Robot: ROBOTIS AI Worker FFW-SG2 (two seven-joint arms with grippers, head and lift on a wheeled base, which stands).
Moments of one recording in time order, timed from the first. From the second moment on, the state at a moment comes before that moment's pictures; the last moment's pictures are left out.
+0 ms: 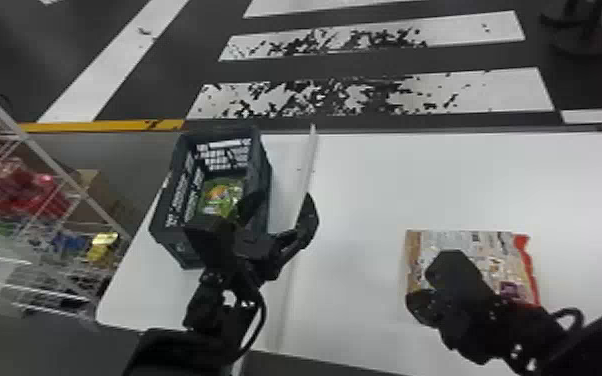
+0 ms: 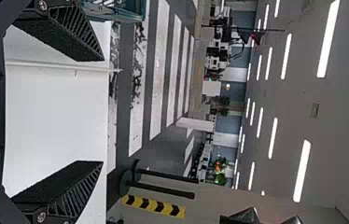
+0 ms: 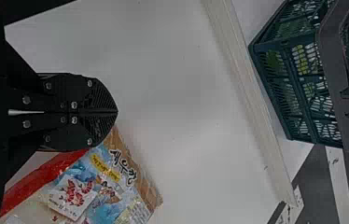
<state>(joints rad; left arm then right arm) 0.41 0.10 0.01 -1.89 0.17 0.04 -0.16 0.18 -0.24 0.51 -1.89 0.35 0.78 0.53</state>
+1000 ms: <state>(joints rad) 0.41 0.10 0.01 -1.89 0.17 0.06 -0.16 0.07 -0.18 0.56 -1.74 0.39 0.72 0.36</state>
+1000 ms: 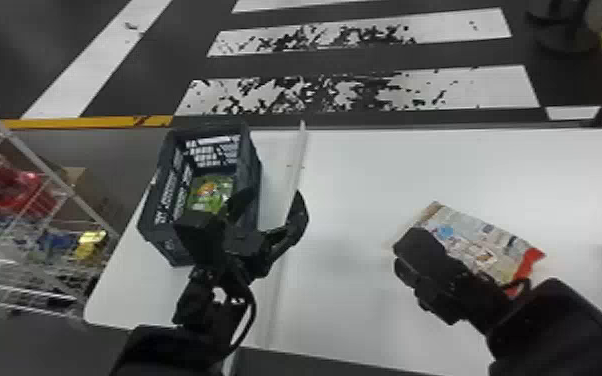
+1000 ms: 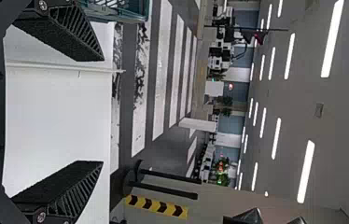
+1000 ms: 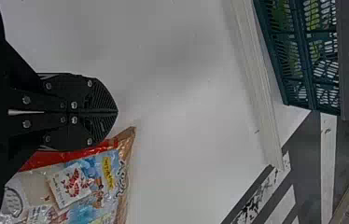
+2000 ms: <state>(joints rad) 0.40 0.11 0.00 -1.89 0.18 0.07 -0.16 -0.07 -0.13 0.54 -1.47 0.41 0.71 -0.01</state>
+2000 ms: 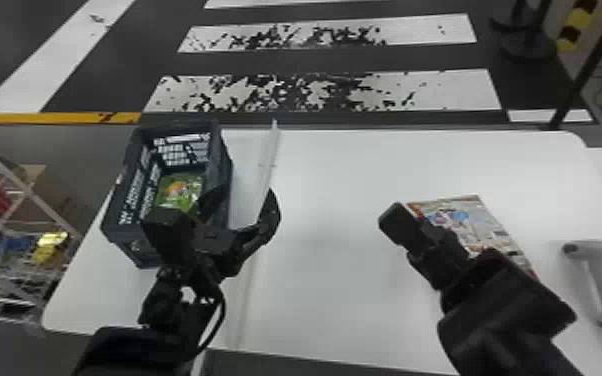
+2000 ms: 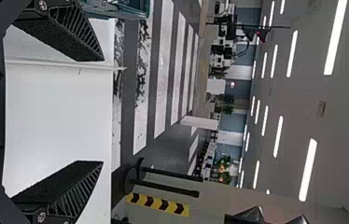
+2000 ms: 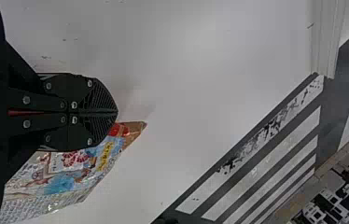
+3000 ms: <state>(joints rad) 0.40 0.12 -0.01 -1.88 0.18 0.07 -0.16 -0.06 -0.11 0.50 -1.46 0.39 0.70 -0.12</state>
